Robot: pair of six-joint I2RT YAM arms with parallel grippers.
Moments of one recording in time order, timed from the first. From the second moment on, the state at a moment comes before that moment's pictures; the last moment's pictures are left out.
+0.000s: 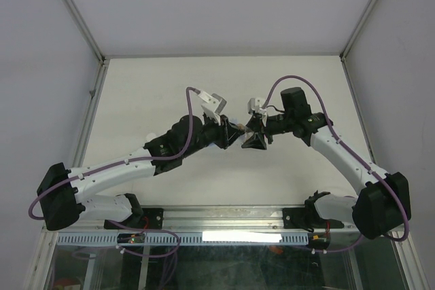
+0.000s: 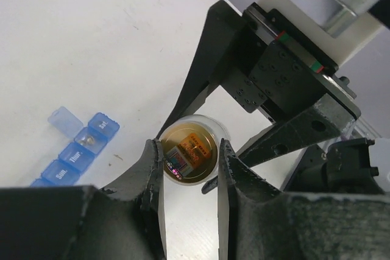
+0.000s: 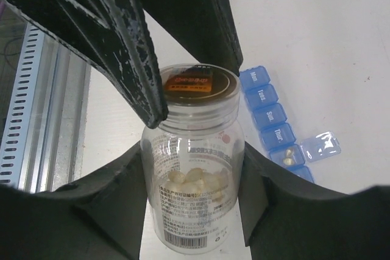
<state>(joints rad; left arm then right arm) -1.03 1.21 0.86 0.18 -0.11 -0.45 0.43 1.22 0.91 -0.47 -1.01 -0.64</state>
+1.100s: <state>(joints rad) -1.11 1.15 0.87 0.18 -0.25 -0.45 0.44 1.22 0.91 -0.47 -1.03 -0.65</state>
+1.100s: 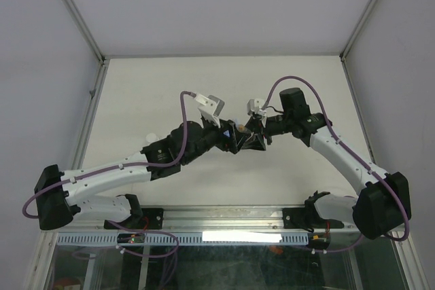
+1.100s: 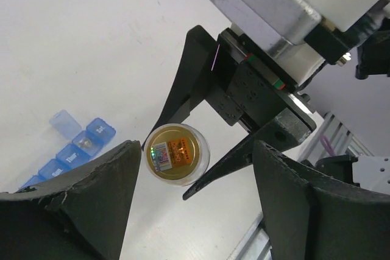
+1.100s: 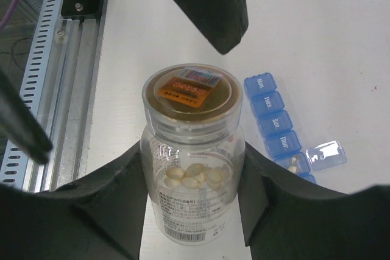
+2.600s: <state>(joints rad) -1.12 1.04 0.65 0.47 -0.19 -0.13 0.43 1.21 0.91 -0.47 -1.05 -0.66</state>
